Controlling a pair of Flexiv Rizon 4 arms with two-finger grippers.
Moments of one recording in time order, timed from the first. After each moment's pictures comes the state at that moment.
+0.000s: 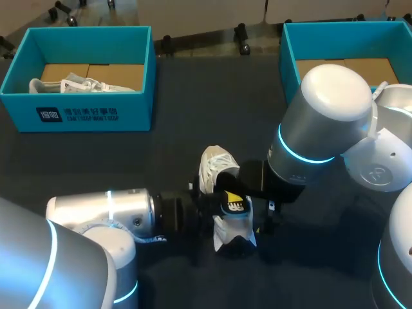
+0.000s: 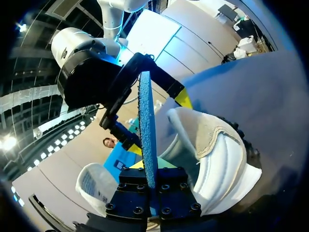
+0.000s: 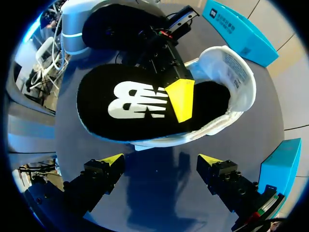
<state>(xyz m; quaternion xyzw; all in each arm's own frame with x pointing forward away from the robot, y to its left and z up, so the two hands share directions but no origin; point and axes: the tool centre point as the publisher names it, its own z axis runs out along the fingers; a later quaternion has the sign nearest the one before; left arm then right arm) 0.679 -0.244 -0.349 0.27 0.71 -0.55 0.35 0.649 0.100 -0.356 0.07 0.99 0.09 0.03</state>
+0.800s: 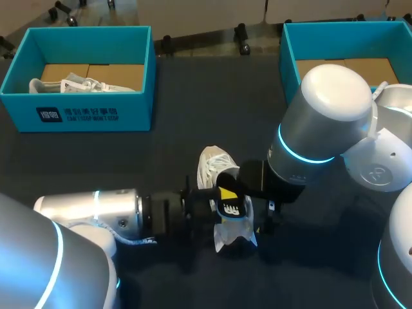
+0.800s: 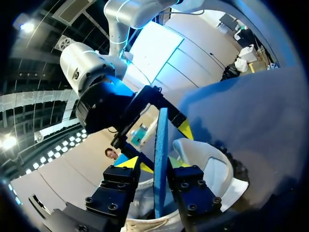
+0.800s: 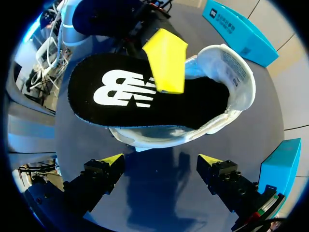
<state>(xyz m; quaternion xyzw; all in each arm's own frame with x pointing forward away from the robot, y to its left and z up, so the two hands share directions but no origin) 0.652 -0.230 -0.320 0.28 0.68 -0.59 0.33 0.649 0.100 -0.356 0.07 0.99 0.09 0.03</state>
